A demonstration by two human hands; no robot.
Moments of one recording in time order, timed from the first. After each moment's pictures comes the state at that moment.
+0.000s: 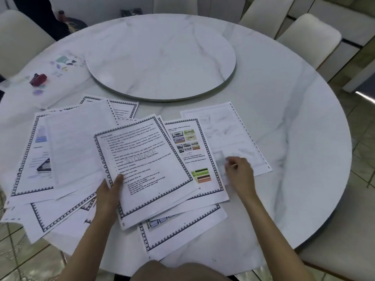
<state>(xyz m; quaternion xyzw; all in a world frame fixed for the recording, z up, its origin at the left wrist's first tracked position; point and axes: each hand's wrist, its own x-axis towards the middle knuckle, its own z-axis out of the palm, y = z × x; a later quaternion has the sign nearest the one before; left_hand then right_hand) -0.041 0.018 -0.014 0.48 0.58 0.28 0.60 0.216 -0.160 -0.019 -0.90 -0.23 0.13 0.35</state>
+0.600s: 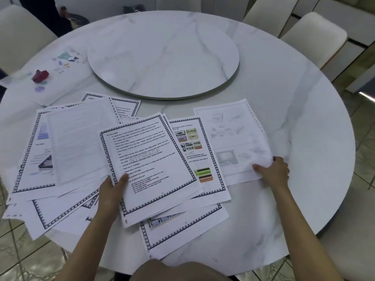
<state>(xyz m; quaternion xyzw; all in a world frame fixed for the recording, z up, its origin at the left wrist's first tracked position) -0.041 0.026 -0.020 0.51 0.59 0.24 0.58 0.288 -0.199 -0.022 -0.95 -0.03 0.14 0.27</state>
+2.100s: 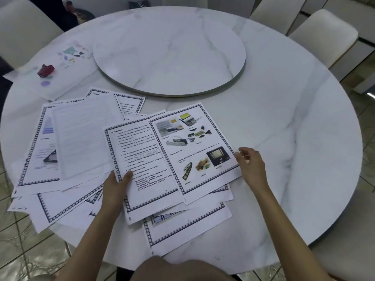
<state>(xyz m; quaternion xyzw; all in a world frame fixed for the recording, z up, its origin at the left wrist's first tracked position) -0.042 0.026 -0.025 0.53 0.58 0.24 0.56 0.233 -0.157 -0.008 -0.88 -0.22 0.15 0.39</state>
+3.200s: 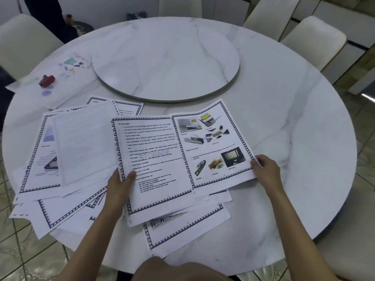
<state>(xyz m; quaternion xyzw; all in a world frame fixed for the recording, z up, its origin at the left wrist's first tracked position) -0.033 0.021 -0.008 0.59 0.54 0.24 0.56 0.260 -0.191 -0.005 -0.90 -0.16 0.15 0.38</state>
